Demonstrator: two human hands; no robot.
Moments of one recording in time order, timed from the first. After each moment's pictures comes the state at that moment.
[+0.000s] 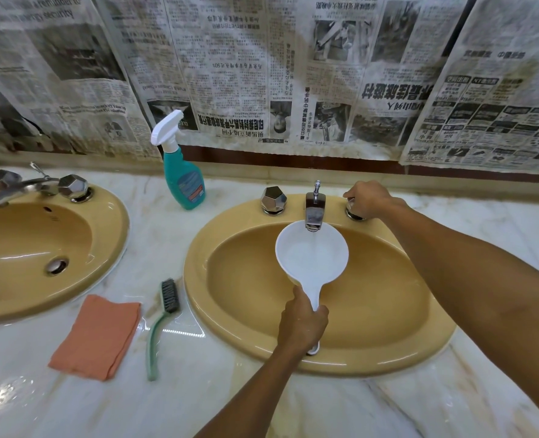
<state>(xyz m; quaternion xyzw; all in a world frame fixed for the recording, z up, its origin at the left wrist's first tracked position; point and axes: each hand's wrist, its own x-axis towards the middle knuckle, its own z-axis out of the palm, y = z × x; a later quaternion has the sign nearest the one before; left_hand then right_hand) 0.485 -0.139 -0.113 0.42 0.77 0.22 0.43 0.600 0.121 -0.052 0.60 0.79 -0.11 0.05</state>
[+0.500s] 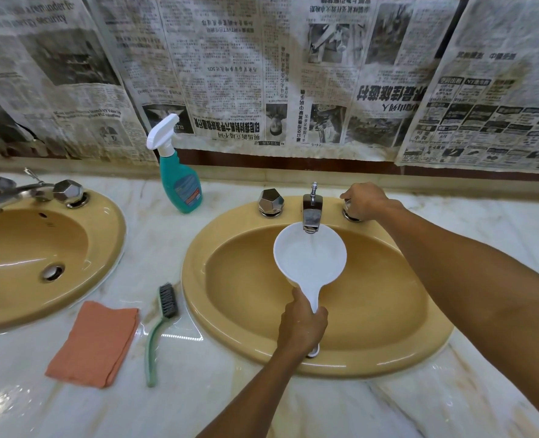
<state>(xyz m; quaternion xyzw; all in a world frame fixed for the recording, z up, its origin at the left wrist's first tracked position) 0.485 -0.140 -0.112 0.42 0.77 0.22 0.43 0.600 0.118 -0.050 0.60 0.79 -0.10 0.05</state>
